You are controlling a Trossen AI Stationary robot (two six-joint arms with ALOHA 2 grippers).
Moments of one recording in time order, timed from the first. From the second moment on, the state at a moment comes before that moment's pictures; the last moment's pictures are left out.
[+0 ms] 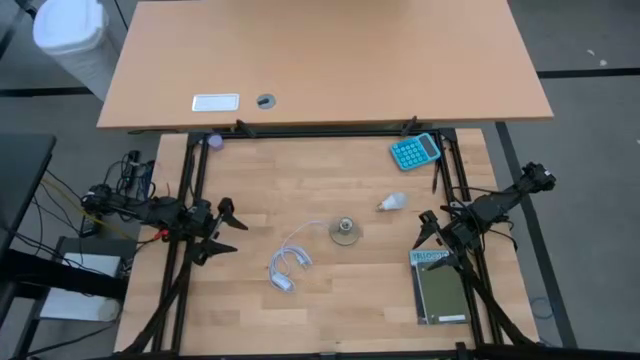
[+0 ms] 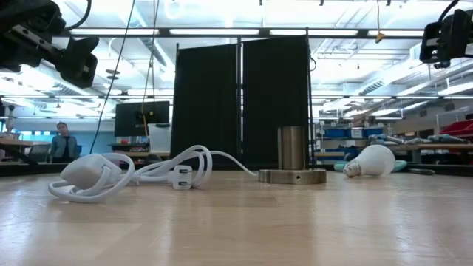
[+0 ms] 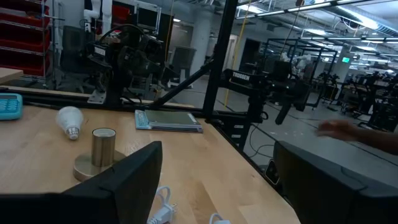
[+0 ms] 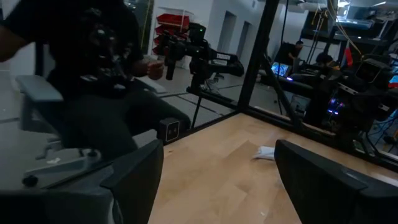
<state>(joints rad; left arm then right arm) -0.29 0.00 0.02 0.08 0.03 -0.22 0.52 0.01 0.01 0.04 -0.07 -0.21</state>
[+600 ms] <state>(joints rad) -0.29 0.01 0.02 0.08 0.02 -0.20 0.52 0.01 0.01 0.04 -0.06 -0.21</state>
